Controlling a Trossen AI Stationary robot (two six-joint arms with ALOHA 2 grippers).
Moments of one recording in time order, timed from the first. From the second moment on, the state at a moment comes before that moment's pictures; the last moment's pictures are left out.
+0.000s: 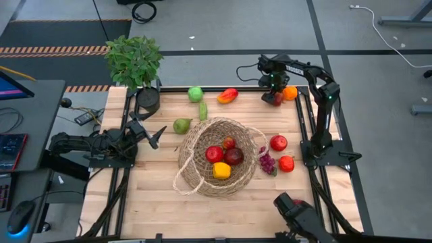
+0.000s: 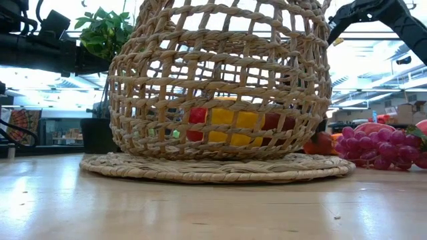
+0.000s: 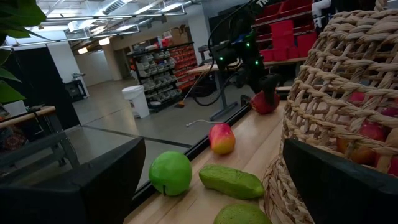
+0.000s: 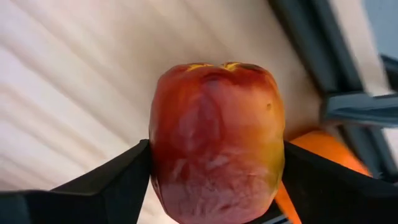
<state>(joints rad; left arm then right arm) -0.08 0.01 0.01 0.09 -0.76 0.25 -1.01 1.98 1.49 -1.21 0.08 -0.29</state>
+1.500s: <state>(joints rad) -0.08 0.01 0.01 0.09 -0.76 0.25 -0.39 1.26 1.49 -0.31 -0.50 0.92</state>
